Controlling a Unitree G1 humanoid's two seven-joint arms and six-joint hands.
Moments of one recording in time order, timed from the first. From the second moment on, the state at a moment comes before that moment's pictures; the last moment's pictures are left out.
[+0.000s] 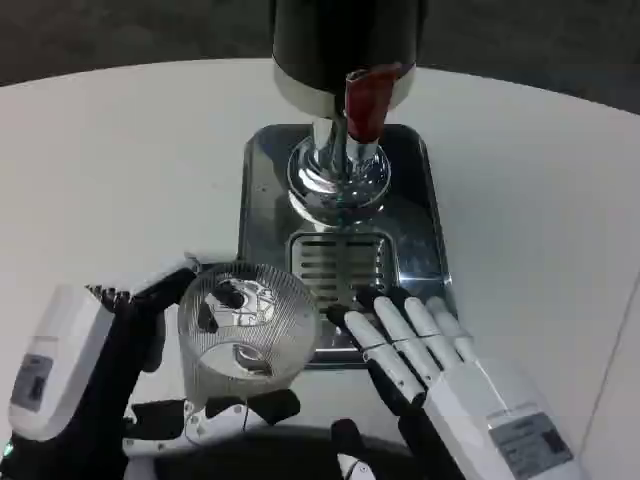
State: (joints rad) left arm 0.07 0.35 0.15 -0.06 0.55 -0.73 0.24; right arm 0.31 -0.25 0.36 -0.61 -1.11 -0.11 -0.08
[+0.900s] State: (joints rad) left arm -0.06 0.33 0.13 0.06 0.56 -0.69 0.28; right arm 0.31 -0.22 0.34 -0.60 -1.11 -0.08 -0.07
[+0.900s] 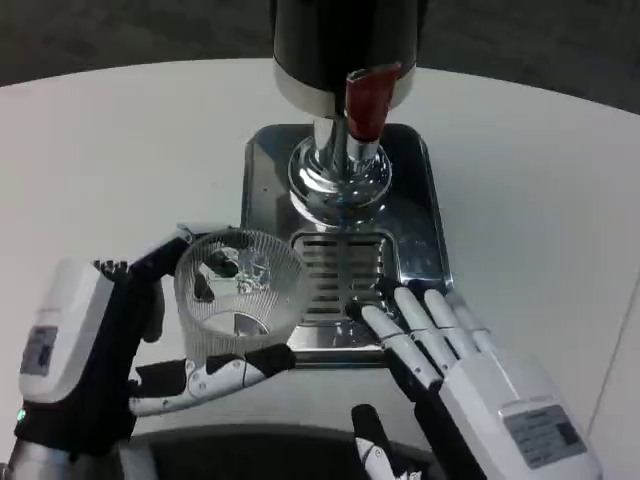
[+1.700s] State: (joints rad) left arm -0.57 0.36 -0.13 0.77 0.76 -0.69 0.68; right arm 0.38 -0.18 0.32 -0.66 -1.15 -0.06 -0.08
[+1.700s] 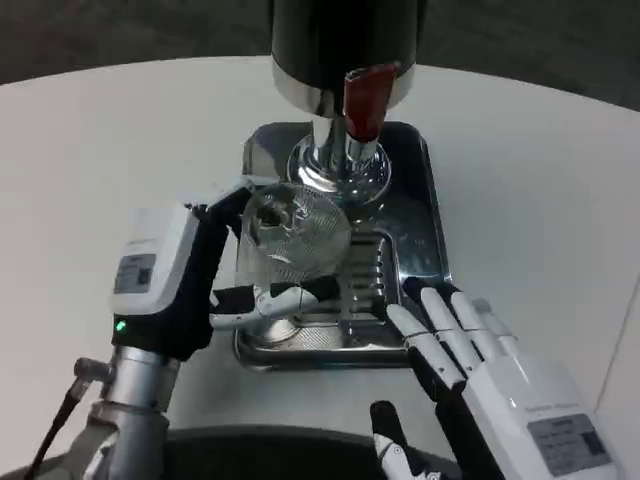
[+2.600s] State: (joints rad) left arm -0.85 0.30 -0.34 1.11 0.74 -0.67 0.81; right arm 0.48 -0.15 0.25 -0.72 -1.14 -0.05 -0.08
